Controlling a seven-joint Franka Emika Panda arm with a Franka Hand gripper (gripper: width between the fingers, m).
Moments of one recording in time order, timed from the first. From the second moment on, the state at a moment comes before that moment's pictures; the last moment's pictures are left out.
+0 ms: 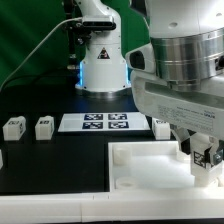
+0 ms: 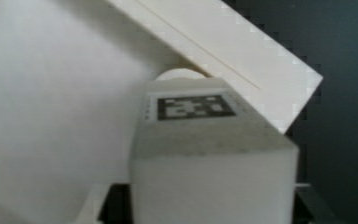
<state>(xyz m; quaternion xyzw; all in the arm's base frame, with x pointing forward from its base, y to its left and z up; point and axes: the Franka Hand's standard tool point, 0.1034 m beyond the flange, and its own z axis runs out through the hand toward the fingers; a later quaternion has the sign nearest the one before) 0.645 0.099 0.073 -0.85 0.52 0.06 0.06</state>
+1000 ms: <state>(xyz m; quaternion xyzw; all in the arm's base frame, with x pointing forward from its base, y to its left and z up) 0.613 0.128 0.071 -0.73 0.68 0.07 0.08</state>
